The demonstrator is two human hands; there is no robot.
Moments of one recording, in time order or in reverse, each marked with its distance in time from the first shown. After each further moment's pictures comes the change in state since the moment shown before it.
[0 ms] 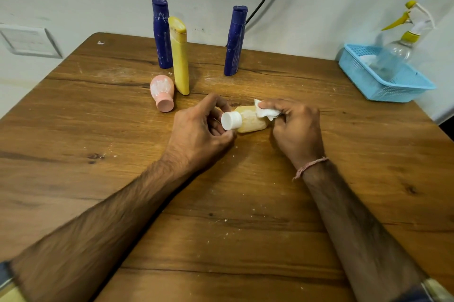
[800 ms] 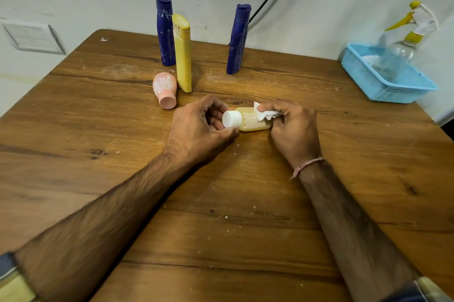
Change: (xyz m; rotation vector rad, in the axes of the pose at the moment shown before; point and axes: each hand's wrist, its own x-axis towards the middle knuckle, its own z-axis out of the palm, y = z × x) left_hand 0.004 -0.001 0.001 -0.066 0.009 -0.167; right_hand -0.001 0.000 0.008 -0.016 -0.014 0.042
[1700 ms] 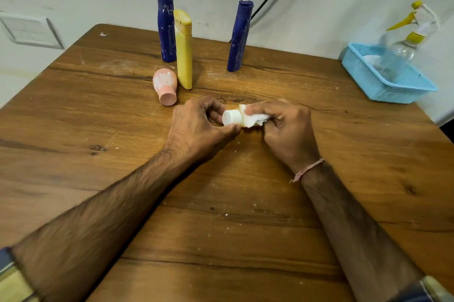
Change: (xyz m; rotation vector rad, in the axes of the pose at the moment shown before) left_hand 0.003 -0.003 -0.001 0.103 -0.005 -0.055; right_hand -0.007 -0.011 0.001 0.097 -0.065 -0.224
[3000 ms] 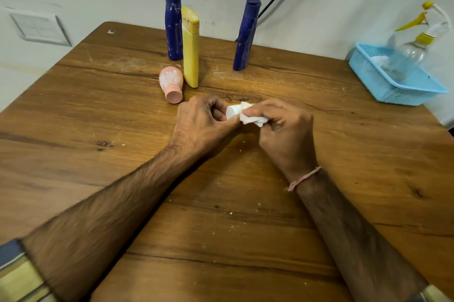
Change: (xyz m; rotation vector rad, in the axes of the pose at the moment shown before) left_hand 0.001 0.001 -0.001 -0.050 0.039 -0.049; right_hand -0.007 -0.018 0.009 -0.012 0.097 -0.077
